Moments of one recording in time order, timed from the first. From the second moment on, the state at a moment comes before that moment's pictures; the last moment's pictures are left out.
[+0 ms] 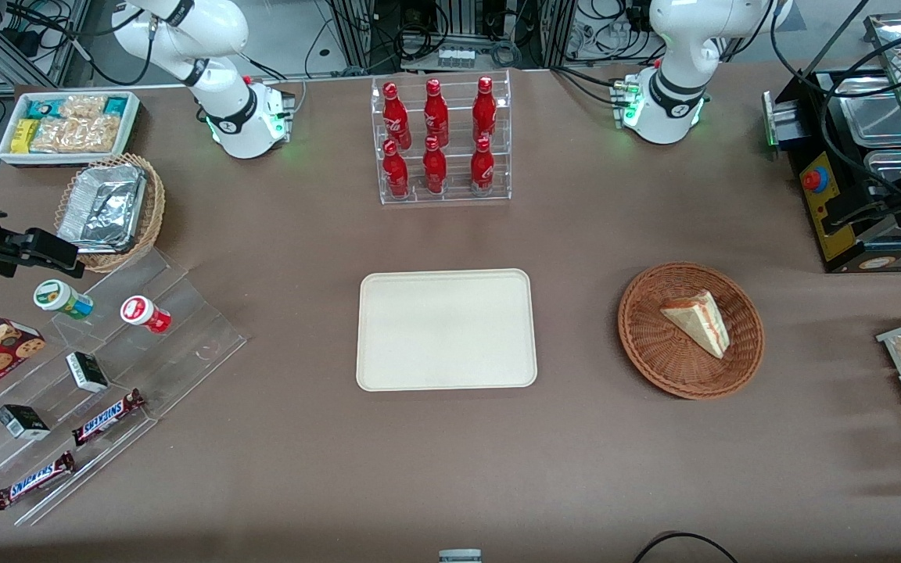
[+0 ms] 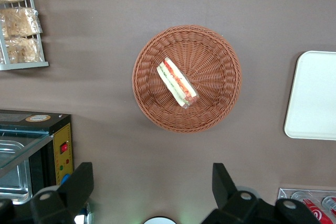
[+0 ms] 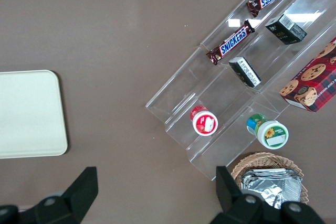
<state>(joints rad) -0.01 0.05 0.02 -1.46 0.01 1.44 -0.06</state>
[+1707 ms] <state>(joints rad) -0.02 0.06 0.02 -1.97 0.00 2.01 -0.52</state>
